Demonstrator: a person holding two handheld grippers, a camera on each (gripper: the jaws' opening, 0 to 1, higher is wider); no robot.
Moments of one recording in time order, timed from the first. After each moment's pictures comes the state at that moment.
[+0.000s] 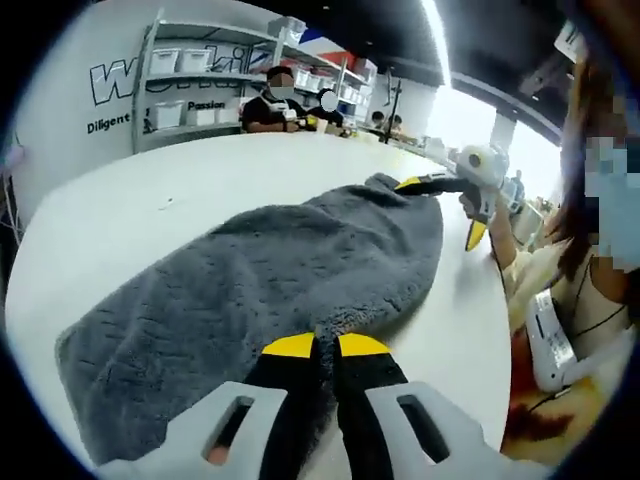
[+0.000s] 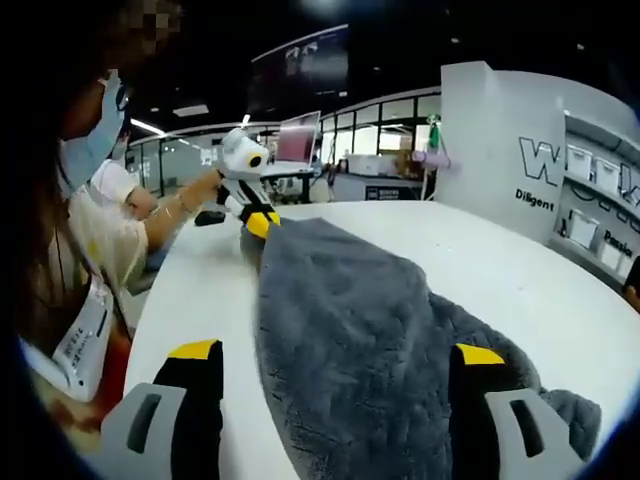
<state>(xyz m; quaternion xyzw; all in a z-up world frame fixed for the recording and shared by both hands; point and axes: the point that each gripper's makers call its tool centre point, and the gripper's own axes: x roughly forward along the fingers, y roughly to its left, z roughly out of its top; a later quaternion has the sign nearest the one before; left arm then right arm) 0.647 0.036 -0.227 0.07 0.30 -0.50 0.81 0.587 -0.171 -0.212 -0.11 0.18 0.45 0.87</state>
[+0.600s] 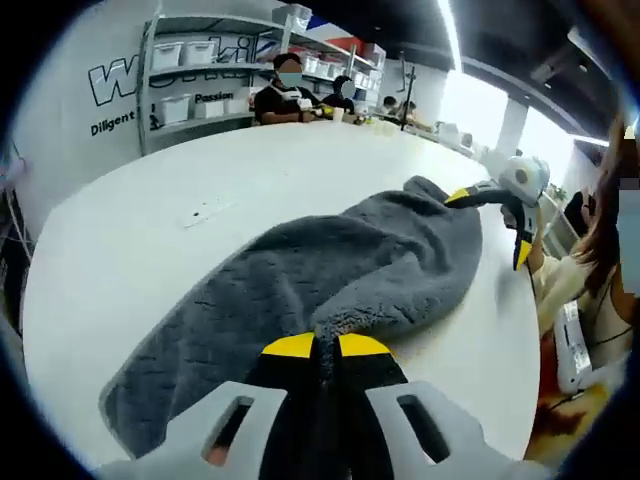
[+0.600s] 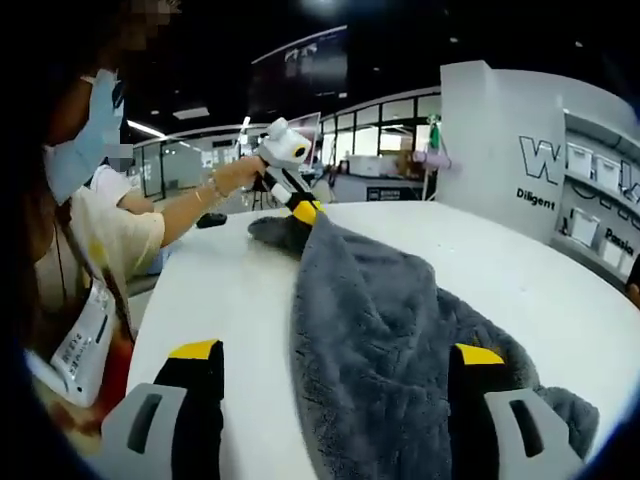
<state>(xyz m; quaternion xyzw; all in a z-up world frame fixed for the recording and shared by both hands) 0.723 0.033 -0.217 0.12 0.32 -0.48 0.81 0.584 -0.169 -0.211 -0.11 0.18 0.45 0.87</state>
